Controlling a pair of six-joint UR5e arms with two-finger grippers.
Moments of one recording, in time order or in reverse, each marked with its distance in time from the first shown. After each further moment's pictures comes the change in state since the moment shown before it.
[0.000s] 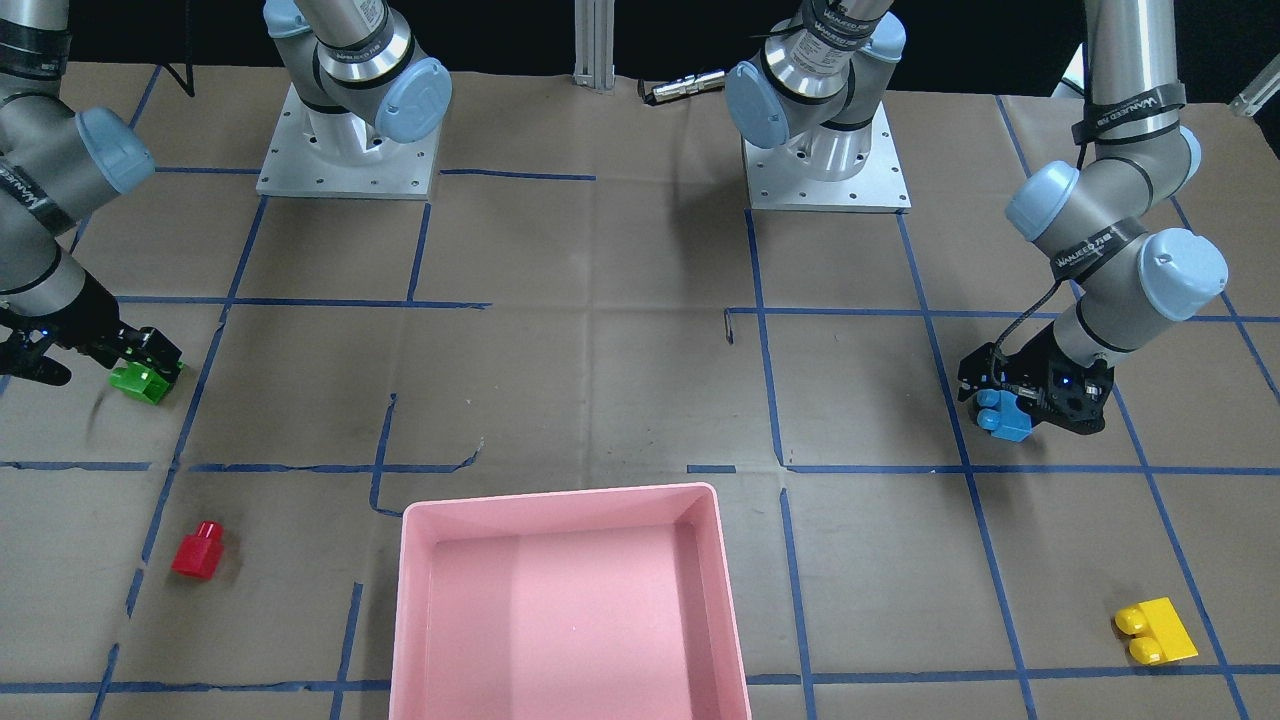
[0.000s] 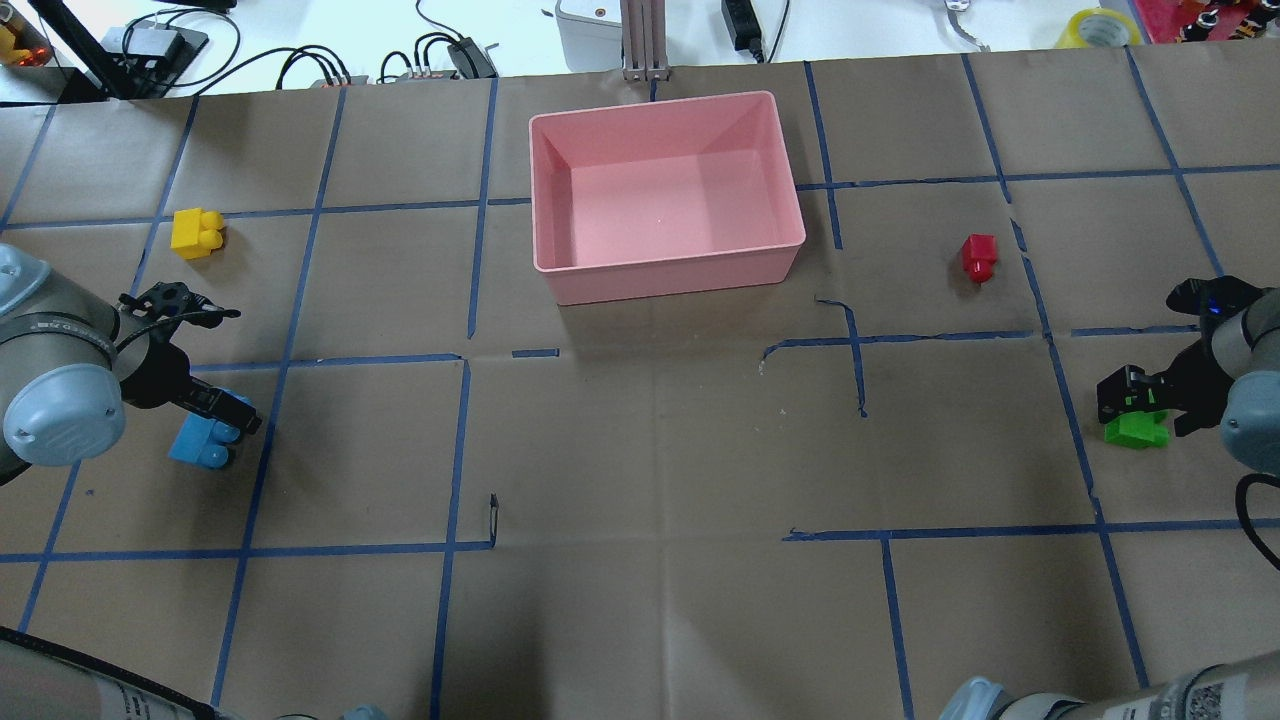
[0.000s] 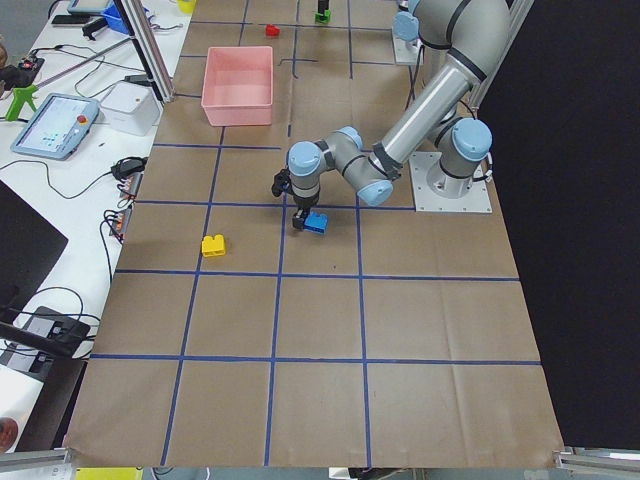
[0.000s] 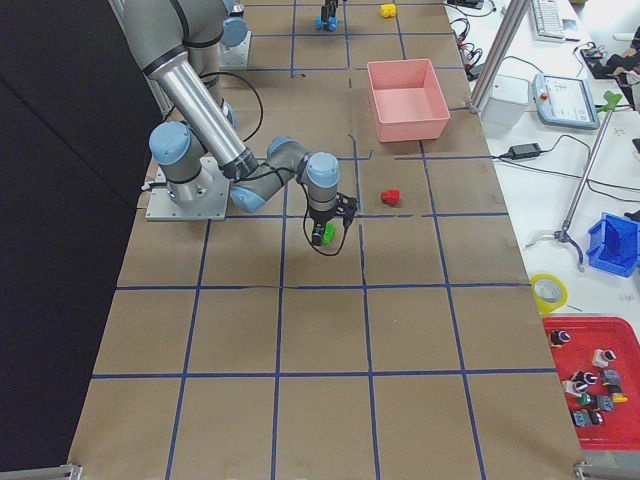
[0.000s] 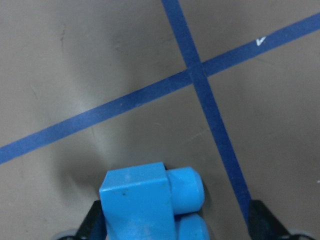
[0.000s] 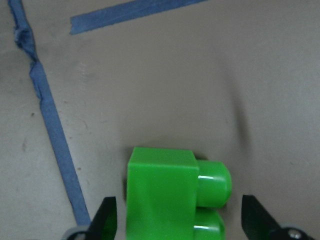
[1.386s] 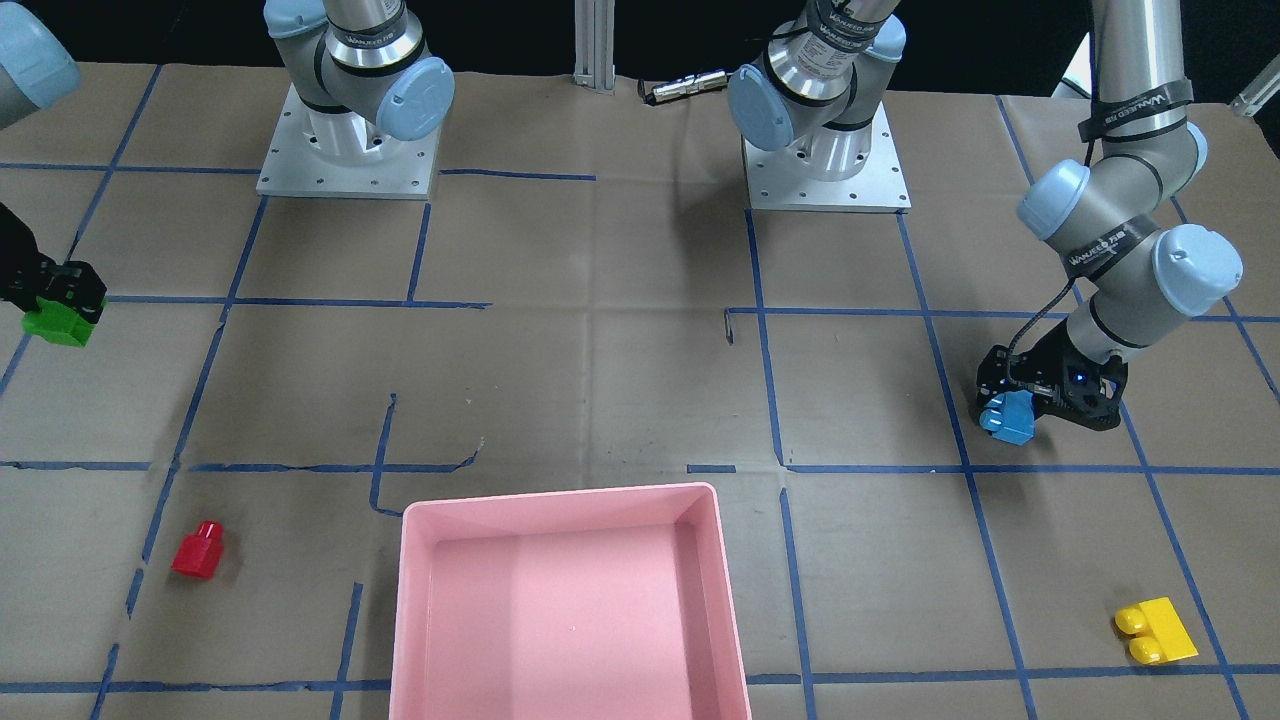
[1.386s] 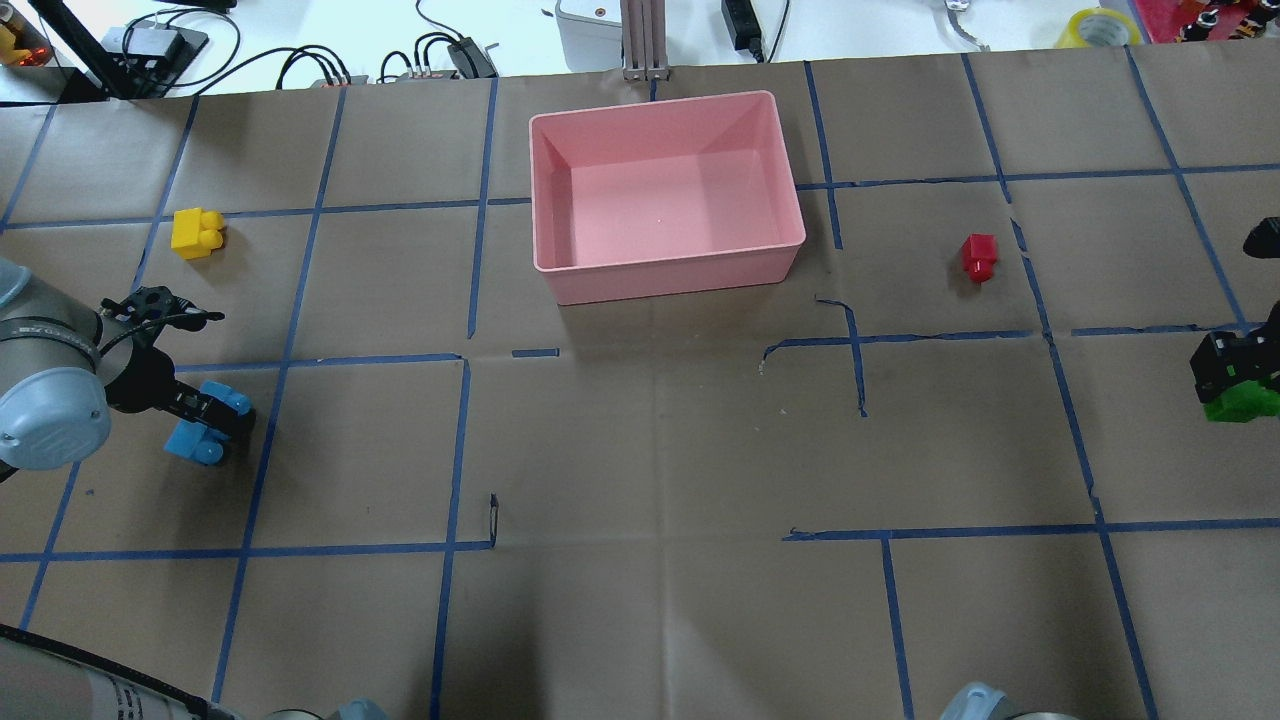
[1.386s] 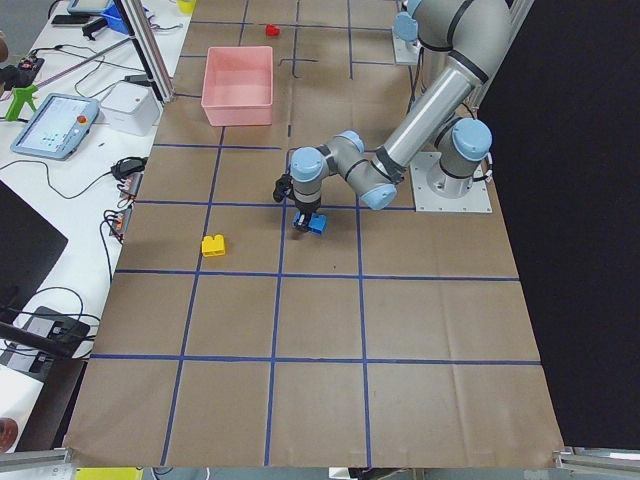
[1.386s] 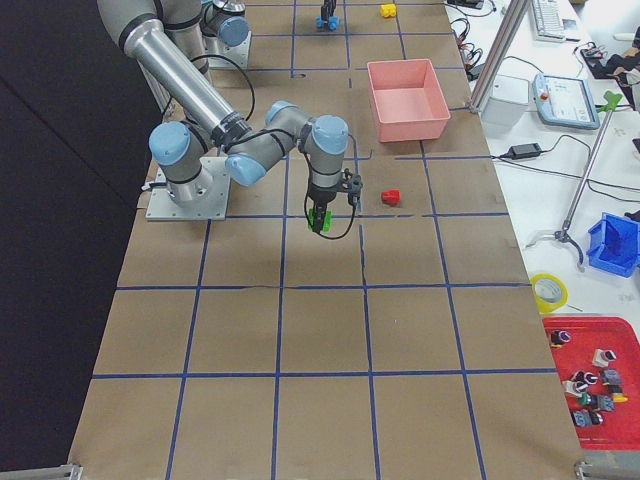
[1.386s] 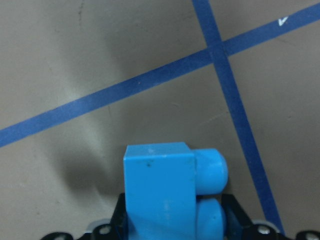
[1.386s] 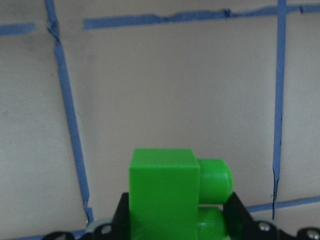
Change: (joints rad) left arm 0.026 0.005 0.007 0.004 0.001 -0.003; right arm 0.057 -0.205 -0.202 0.405 -0.120 -0.132
